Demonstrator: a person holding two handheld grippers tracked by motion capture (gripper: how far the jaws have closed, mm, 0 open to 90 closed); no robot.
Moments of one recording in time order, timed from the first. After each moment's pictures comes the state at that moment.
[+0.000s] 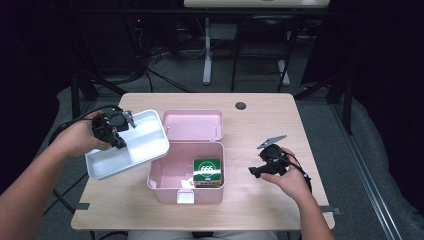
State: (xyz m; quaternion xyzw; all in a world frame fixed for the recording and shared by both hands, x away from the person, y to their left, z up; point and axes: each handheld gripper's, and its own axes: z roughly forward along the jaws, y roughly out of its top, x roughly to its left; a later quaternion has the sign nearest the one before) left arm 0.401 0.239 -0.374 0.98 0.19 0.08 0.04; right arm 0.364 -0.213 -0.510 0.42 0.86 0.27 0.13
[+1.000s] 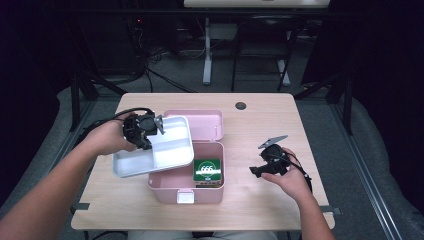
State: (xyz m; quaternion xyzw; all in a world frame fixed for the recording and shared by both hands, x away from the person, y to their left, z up) left arm 0.399 0.166 -0.377 0.99 0.09 0.08 0.03; right arm 0.366 -0.216 -0.513 0.42 0.85 0.27 0.13
